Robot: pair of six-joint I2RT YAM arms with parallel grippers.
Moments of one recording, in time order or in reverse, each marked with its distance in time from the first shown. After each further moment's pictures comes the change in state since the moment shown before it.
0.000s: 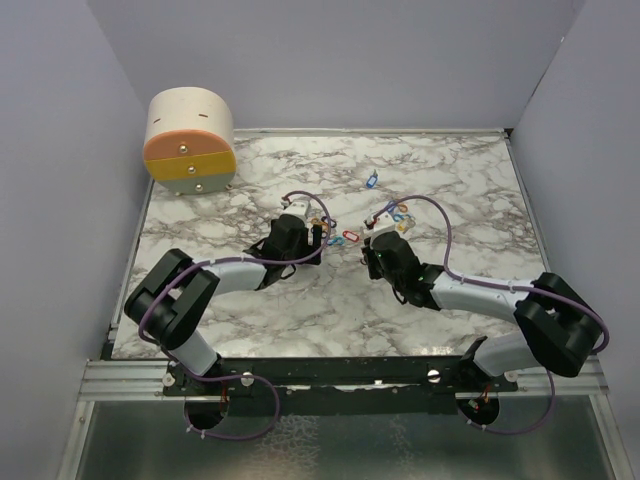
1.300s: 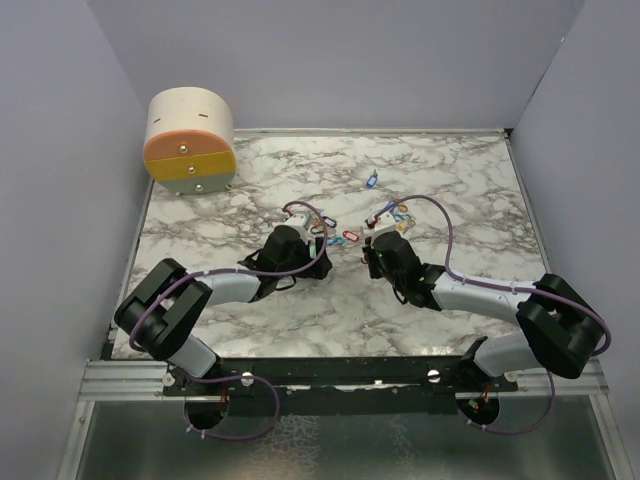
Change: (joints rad) left arm -0.027 -0.053 -0.102 0.076 0.229 -0.123; right arm 0.000 -0.012 -0.002 0.000 0.008 0.006
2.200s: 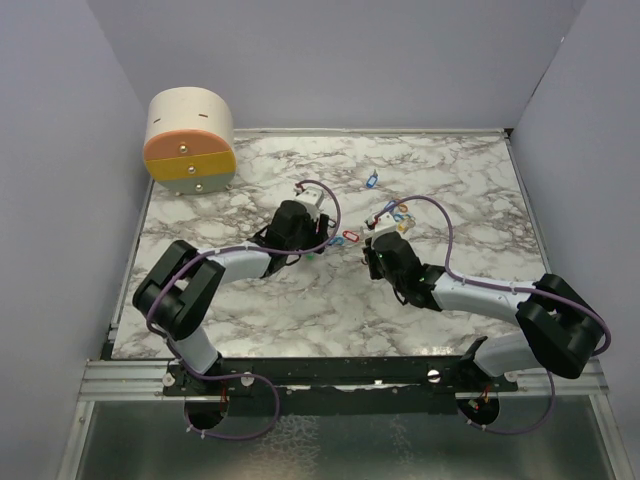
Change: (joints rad) left arm 0.051 0.117 0.214 -0.042 -0.082 0.273; right arm 0.000 0.000 -0.005 0.001 0.000 0.000
